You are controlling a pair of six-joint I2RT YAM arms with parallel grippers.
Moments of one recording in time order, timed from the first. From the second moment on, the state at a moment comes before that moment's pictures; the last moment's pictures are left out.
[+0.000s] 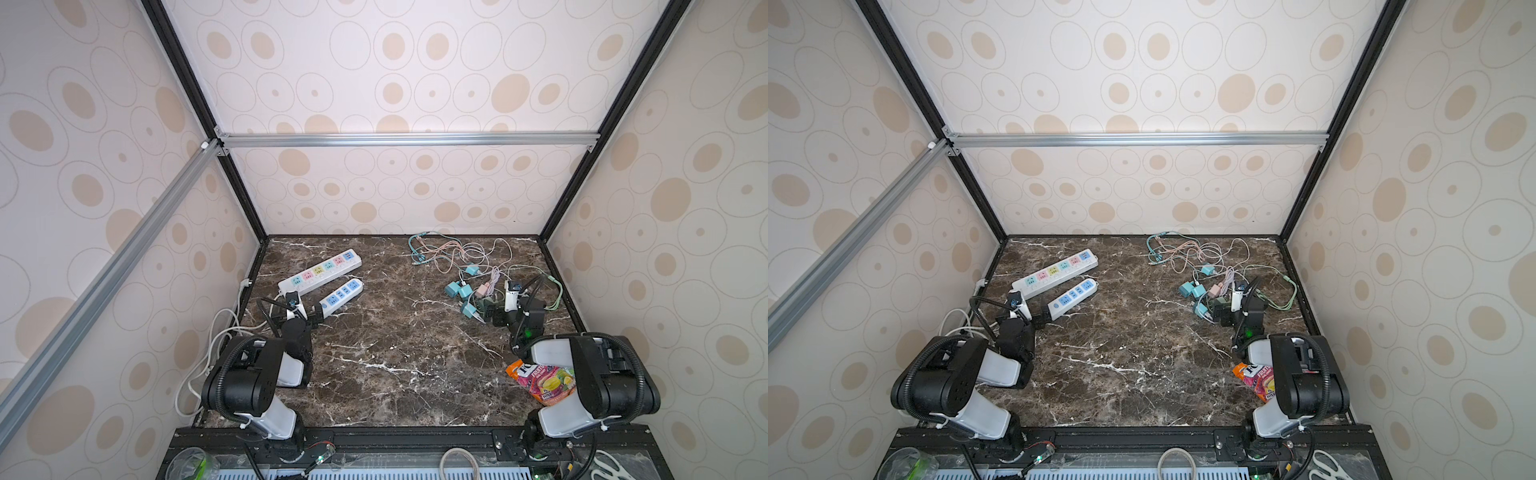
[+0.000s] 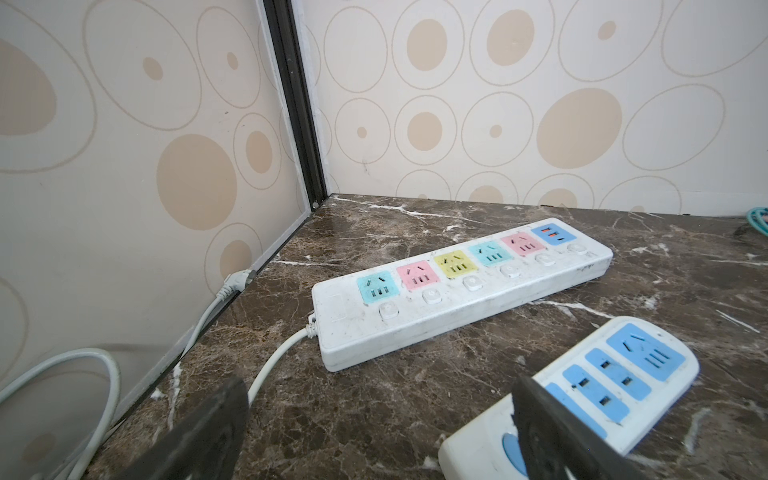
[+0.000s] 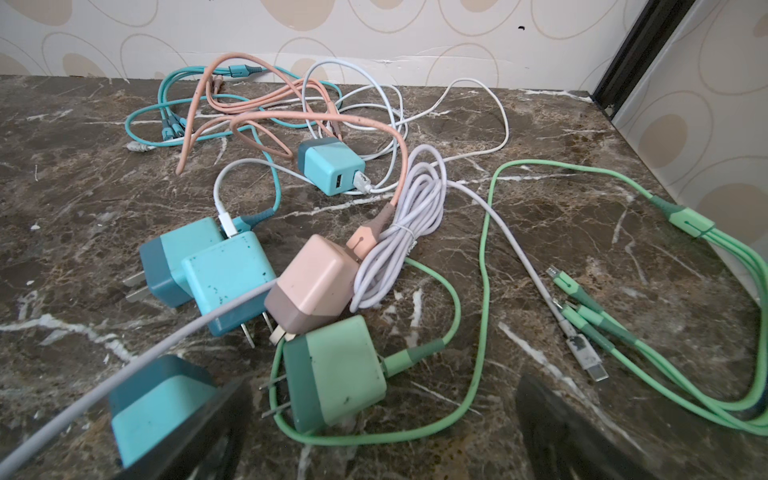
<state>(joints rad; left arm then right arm) -0.06 1.58 0.20 1.26 -0.35 0.01 0.01 1.54 0.42 0.68 -0.03 -0.02</state>
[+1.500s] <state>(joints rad) -0.09 1.85 1.31 -0.07 -0.38 -0.29 0.02 1.37 0.82 0.05 -0.34 0.67</state>
